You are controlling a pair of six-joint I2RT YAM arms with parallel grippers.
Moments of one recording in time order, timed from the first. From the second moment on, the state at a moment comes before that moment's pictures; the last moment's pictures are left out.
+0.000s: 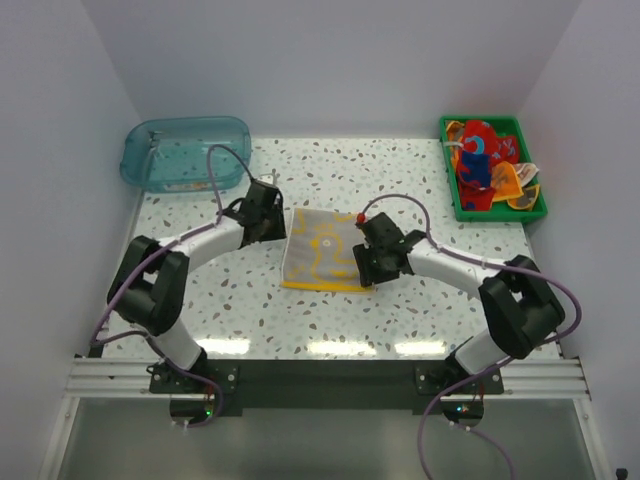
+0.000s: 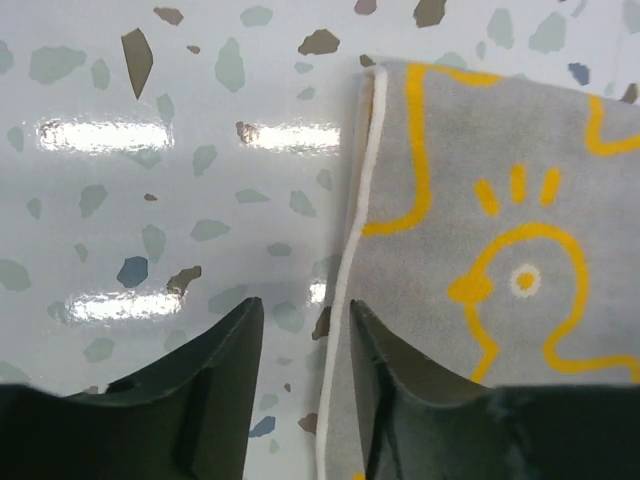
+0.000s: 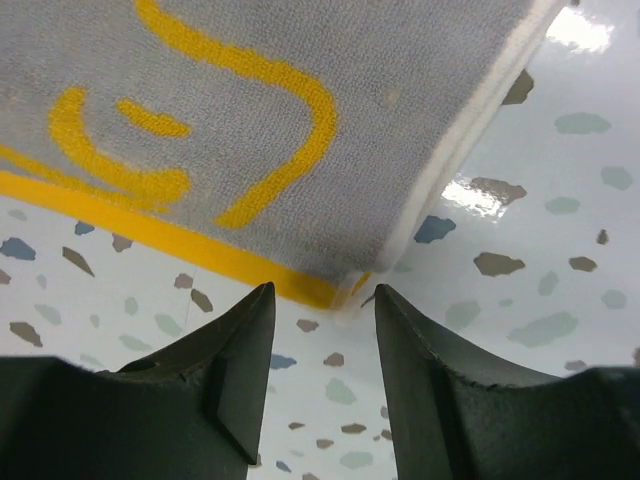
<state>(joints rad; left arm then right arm) -0.45 1.69 1.02 -0.22 -0.14 -0.49 0.63 1.54 0.87 -0.47 0.01 0.37</state>
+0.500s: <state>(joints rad) -0.60 1.34 0.84 -0.26 0.01 -0.42 0.52 1.72 1.39 -0.61 0.09 -0.04</state>
